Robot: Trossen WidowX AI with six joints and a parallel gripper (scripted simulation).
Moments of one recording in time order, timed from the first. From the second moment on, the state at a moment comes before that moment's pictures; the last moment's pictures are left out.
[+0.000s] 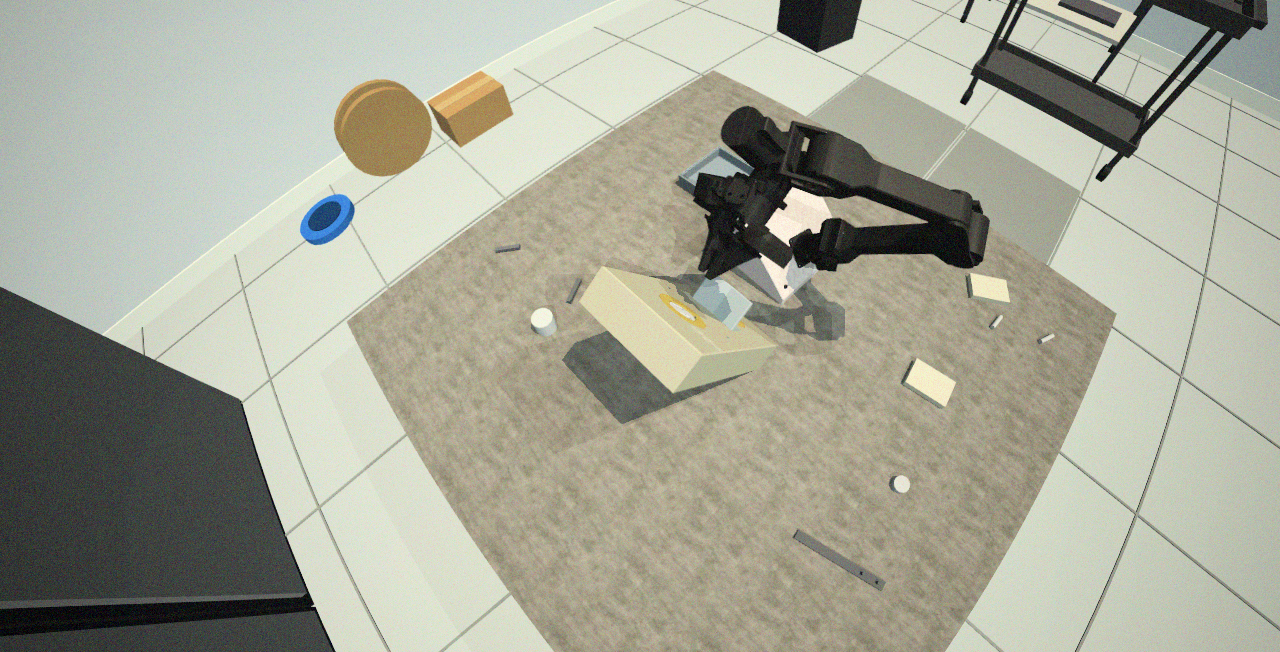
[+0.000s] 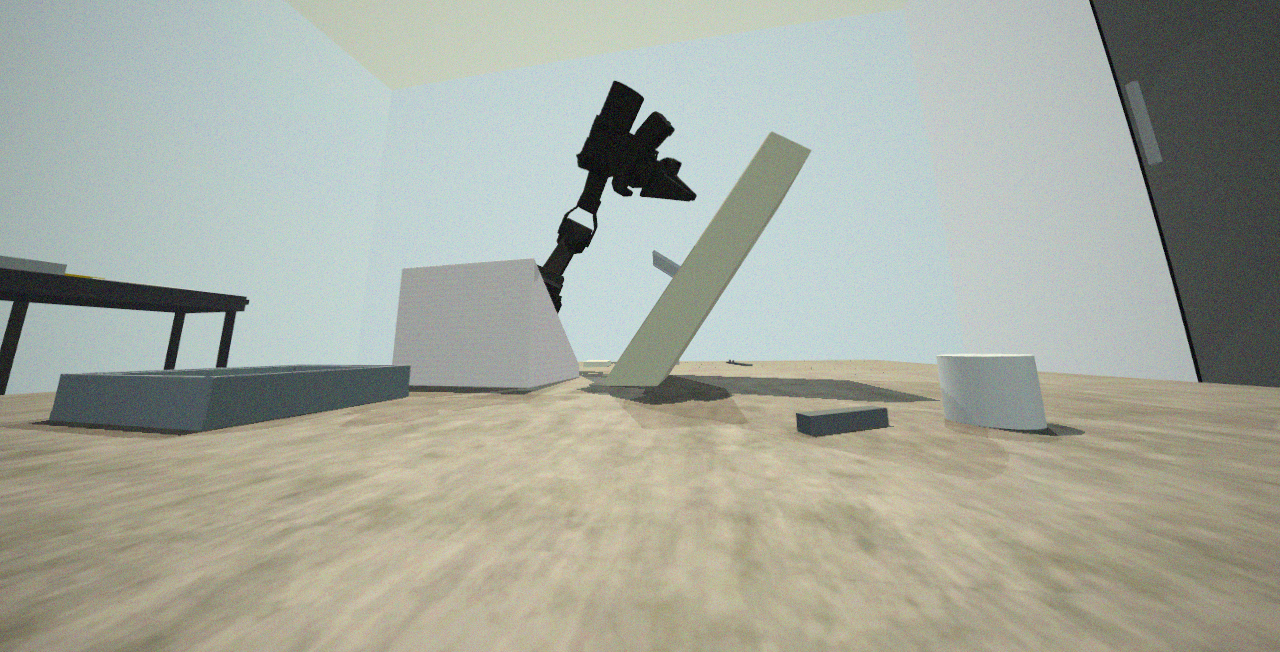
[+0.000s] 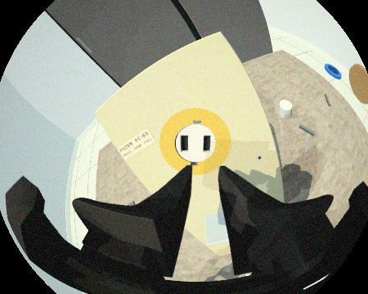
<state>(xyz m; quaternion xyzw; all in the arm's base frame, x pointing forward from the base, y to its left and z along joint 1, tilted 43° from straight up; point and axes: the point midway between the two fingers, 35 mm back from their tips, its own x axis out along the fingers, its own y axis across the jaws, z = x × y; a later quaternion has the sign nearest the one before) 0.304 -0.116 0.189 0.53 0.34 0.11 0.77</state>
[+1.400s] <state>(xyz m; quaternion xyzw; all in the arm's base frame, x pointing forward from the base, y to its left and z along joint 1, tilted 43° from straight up) 0.341 -0.086 0.177 0.53 0.33 0.12 0.77</state>
